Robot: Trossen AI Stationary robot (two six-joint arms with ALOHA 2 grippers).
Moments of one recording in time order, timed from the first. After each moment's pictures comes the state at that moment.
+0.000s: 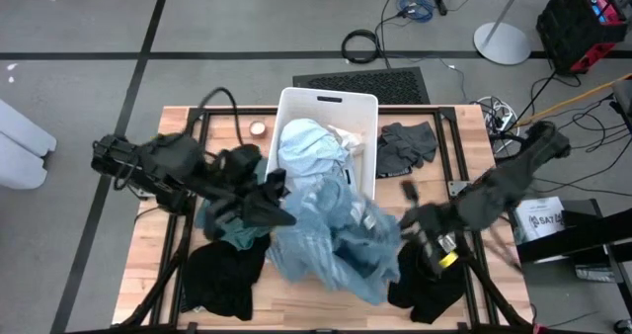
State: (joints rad) left arm -0.36 1.39 1.69 -0.03 0.13 -0.72; right arm 0.65 1.14 1.32 -0.52 0.38 0.17
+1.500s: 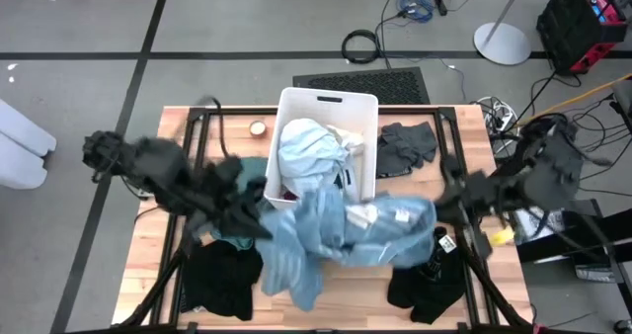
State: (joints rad) left arm -0.44 1.33 1.69 -0.27 0.12 -0.66; right arm 0.81 1.20 1.73 -0.82 0.58 0.36
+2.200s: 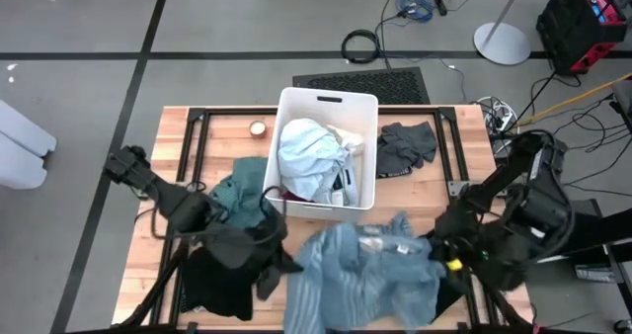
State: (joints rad) left arm -0.58 1.54 1.69 -0.68 -0.22 -0.96; right arm 0.95 1.38 1.73 -1.40 0.43 1.28
